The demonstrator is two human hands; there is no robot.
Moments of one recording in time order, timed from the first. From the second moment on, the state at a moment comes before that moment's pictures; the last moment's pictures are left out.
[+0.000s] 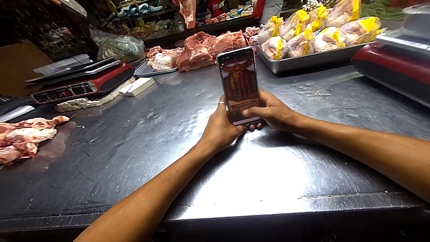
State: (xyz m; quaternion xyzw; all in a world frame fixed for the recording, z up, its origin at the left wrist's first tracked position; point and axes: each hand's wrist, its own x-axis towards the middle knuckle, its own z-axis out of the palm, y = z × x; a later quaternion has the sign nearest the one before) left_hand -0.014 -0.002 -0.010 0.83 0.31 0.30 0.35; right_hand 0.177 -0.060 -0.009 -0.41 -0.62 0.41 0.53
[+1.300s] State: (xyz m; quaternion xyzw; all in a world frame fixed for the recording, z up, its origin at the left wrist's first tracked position) left_hand -0.016 -0.002 -0.012 0.83 0.31 0.30 0.34; right_hand 0.176 -0.061 -0.008 -0.41 -0.62 0.41 0.53
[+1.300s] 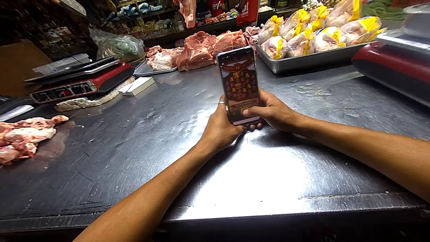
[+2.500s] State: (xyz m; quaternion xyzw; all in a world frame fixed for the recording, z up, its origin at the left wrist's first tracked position) left_hand -0.014 -0.003 -0.010 0.83 0.32 0.30 0.34; right_hand 0.176 -0.064 -0.007 -0.41 -0.62 0.40 0.53
